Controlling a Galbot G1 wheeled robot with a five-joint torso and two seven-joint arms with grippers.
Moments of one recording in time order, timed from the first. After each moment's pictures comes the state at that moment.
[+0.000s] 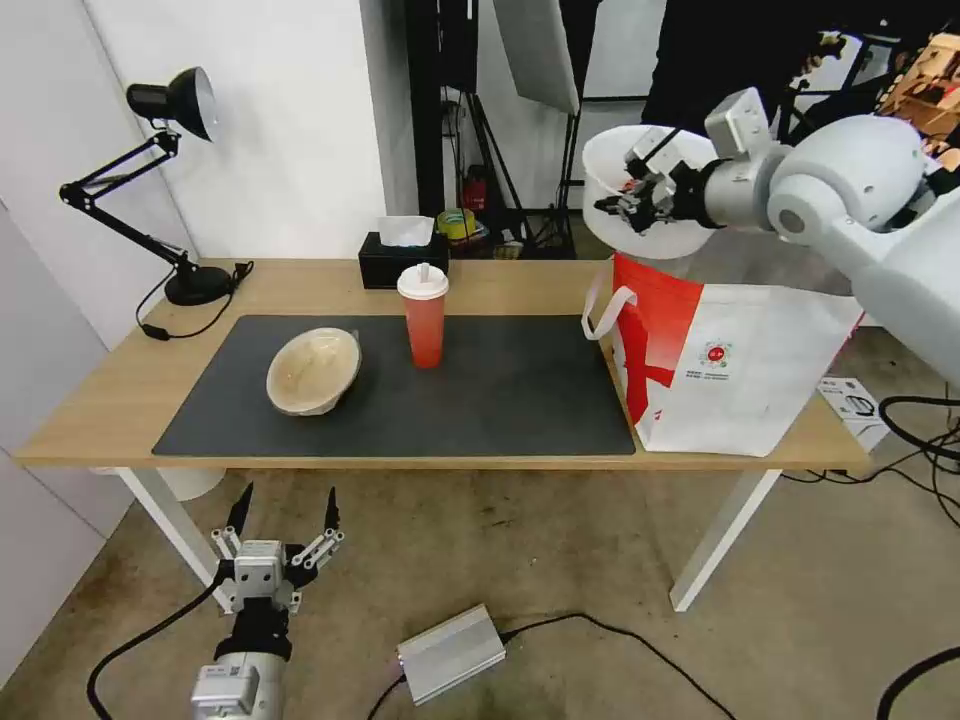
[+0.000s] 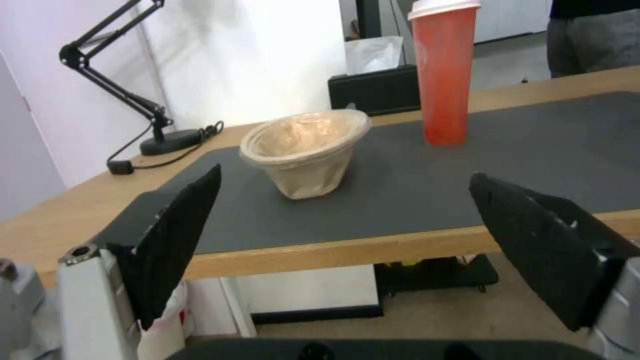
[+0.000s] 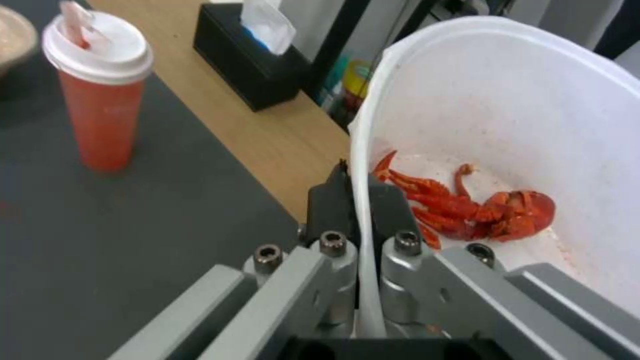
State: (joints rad) left arm 1.82 -1.59 -0.62 -2.22 0.13 -0.19 0.01; right arm 0.27 0.62 -0.52 1.63 0.85 -0.72 -0.27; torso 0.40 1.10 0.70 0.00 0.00
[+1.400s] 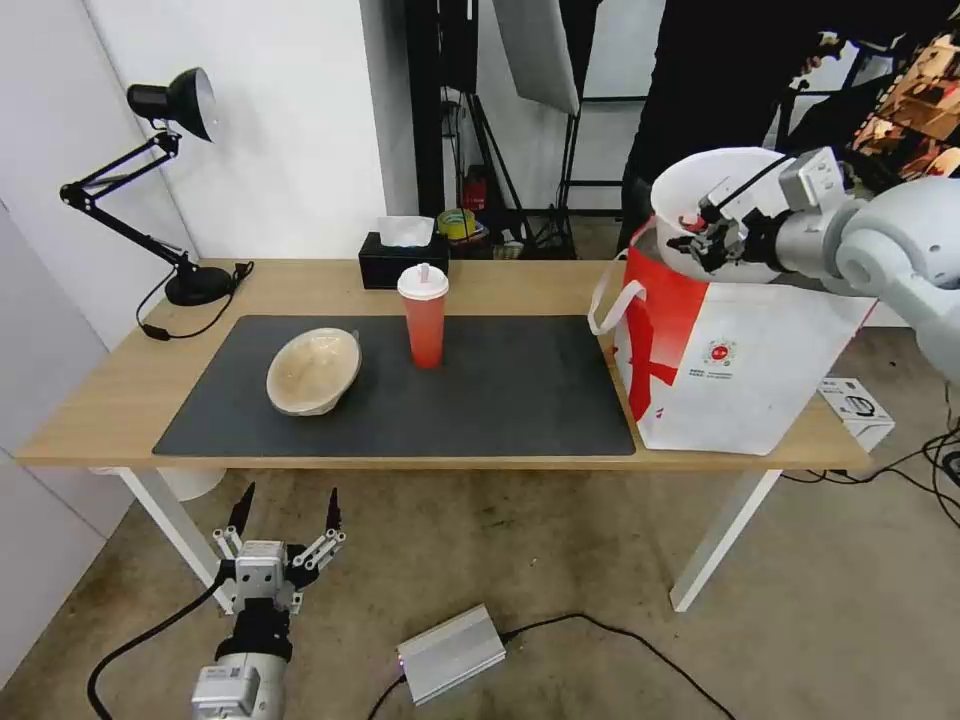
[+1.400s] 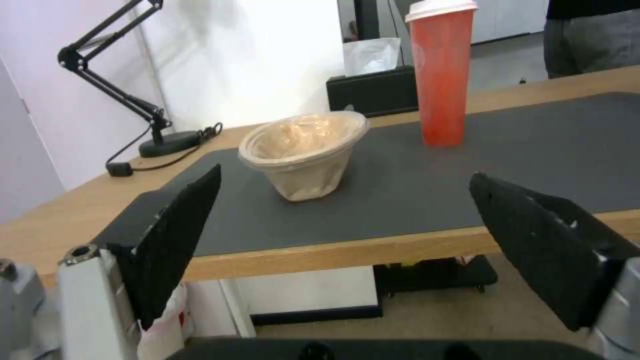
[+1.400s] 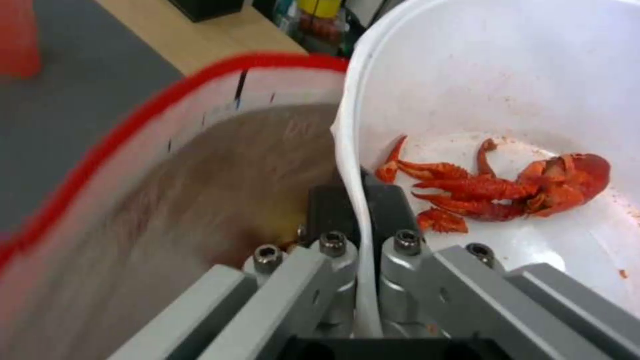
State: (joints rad) left arm 1.82 -1.59 -0.62 -2.22 0.13 -0.19 0.01; right arm 0.02 0.51 -0.34 1.64 0.76 -0.72 -0.29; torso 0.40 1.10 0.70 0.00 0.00
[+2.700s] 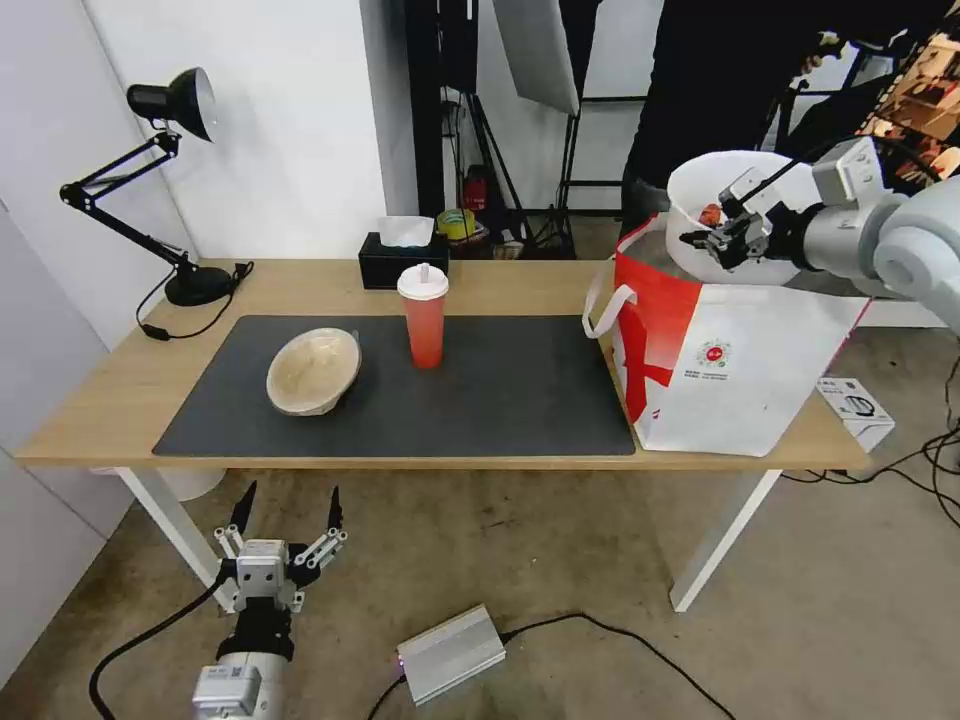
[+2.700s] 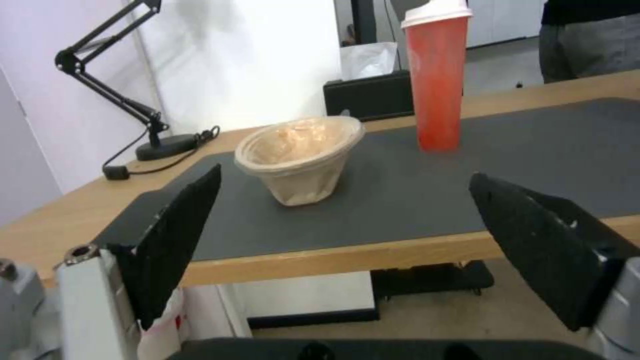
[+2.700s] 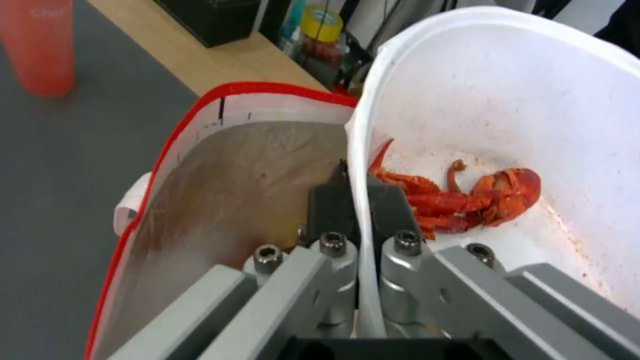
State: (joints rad) left arm 1.82 -1.59 -0.61 -2.23 0.13 -0.19 0.01; right arm 0.01 0.43 -0.28 1.74 0.81 -0.72 -0.30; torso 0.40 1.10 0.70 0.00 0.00
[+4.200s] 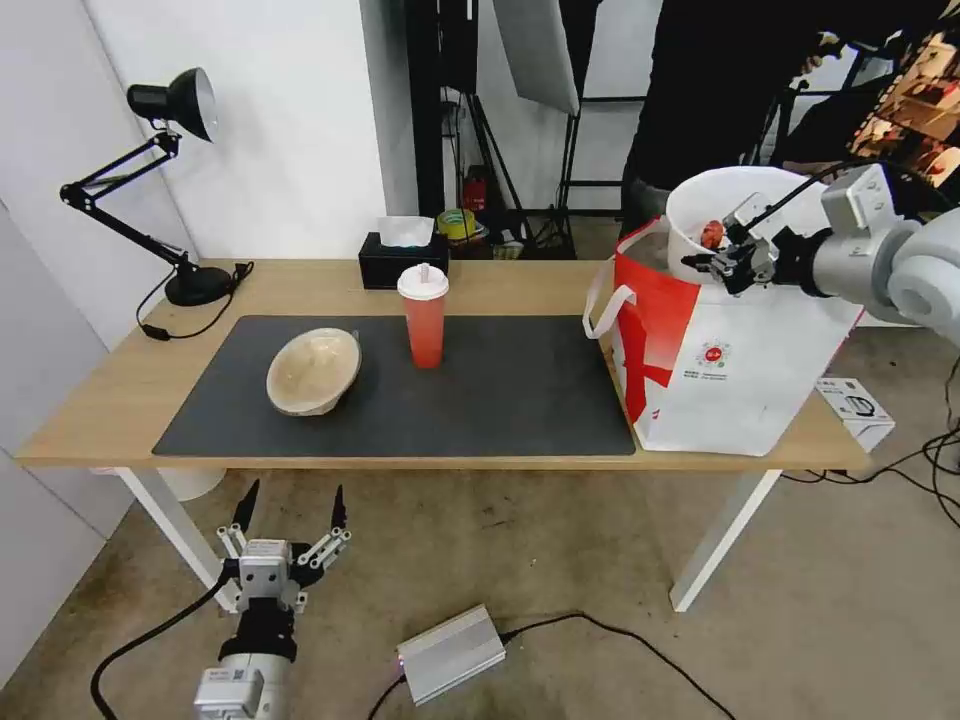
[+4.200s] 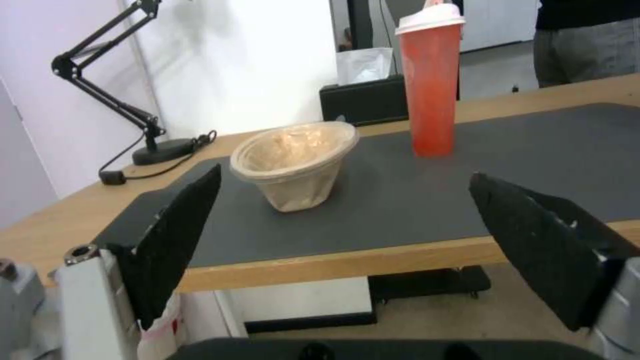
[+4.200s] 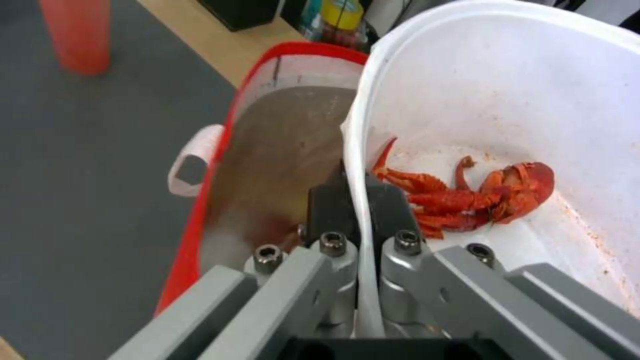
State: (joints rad) left arm 1.83 -1.59 -0.60 -2.24 0.14 -0.19 0.01; right arm -0.10 0.38 -0.20 1.81 0.83 -0.72 -0.31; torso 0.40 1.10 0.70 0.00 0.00
